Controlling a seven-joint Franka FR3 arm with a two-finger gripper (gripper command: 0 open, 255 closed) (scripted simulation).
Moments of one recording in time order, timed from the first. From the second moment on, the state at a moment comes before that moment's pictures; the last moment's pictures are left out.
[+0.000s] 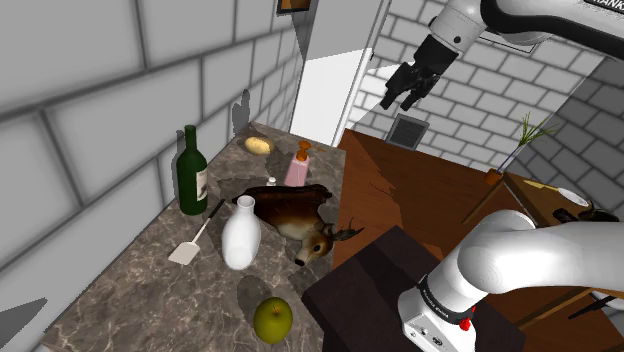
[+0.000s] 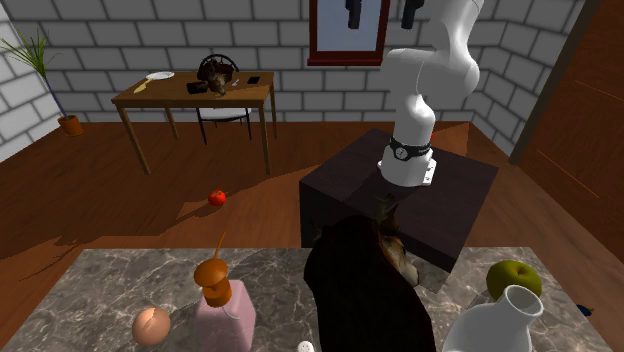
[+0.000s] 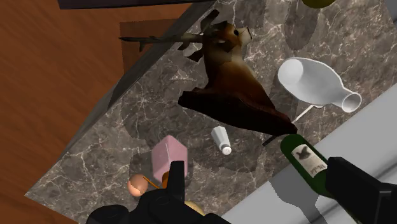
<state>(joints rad) -0.01 -0.79 0.01 -2.29 0.09 1.72 0.07</state>
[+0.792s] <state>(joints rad) -0.01 -0.50 -0.03 -2.30 0.08 1.98 -0.01</state>
